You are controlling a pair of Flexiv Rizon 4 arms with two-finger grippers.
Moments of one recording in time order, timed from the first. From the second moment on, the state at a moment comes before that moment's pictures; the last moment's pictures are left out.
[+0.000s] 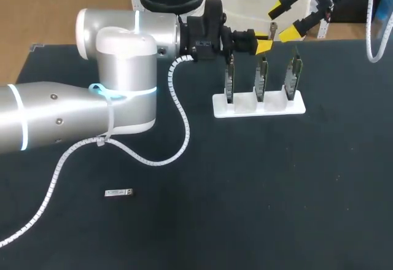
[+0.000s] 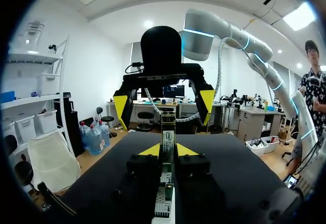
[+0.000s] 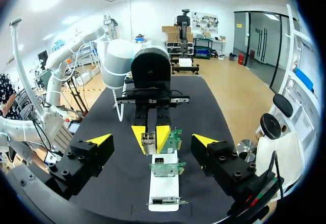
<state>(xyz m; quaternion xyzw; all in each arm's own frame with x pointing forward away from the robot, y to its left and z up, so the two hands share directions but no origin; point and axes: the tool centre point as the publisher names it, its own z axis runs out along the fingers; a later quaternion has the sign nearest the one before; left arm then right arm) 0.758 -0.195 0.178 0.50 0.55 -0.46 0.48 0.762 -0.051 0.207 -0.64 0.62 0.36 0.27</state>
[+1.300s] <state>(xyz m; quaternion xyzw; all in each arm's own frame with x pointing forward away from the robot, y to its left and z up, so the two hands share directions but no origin) 0.758 -0.195 0.178 0.50 0.55 -0.46 0.48 0.763 -0.045 0.209 -0.65 0.61 0.35 0.27</state>
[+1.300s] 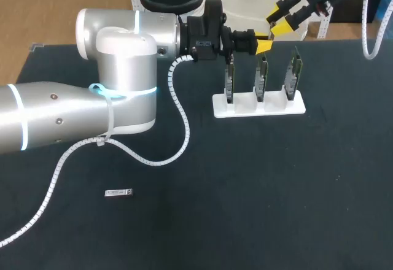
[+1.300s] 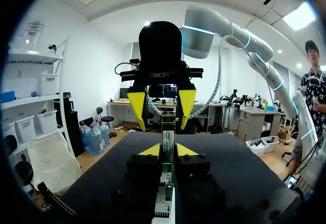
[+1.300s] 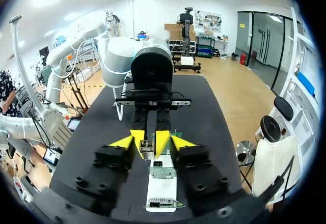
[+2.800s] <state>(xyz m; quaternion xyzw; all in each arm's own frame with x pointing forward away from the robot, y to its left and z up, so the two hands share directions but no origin) 0.766 -0.165 0.168 0.54 0.60 -0.39 0.43 0.761 -0.043 0.205 -0.65 0.62 0.35 0.27</state>
